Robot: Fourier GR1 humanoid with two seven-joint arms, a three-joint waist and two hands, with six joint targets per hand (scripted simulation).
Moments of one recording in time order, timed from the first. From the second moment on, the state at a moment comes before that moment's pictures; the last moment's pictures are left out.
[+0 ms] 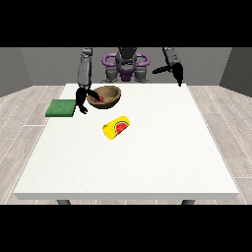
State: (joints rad) left arm -0.39 0.13 0.01 -1.28 -0.09 0.05 -0.25; right arm -0.43 -0.14 -0.31 -0.62 -0.12 -0.08 -0.51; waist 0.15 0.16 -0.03
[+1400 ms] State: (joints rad) left arm -0.27 0.19 0.14 -1.10 -0.01 0.00 -0.31; right arm -0.54 -0.33 -0.13 -0.82 0.13 -0.24 0.28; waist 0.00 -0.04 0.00
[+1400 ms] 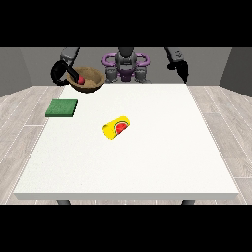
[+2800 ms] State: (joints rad) left arm -0.37 0.67 0.53 -1.00 0.31 -0.40 -0.41; right arm -0.55 -0.62 -0.42 -0.61 0.00 -0.18 -0.05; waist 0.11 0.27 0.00
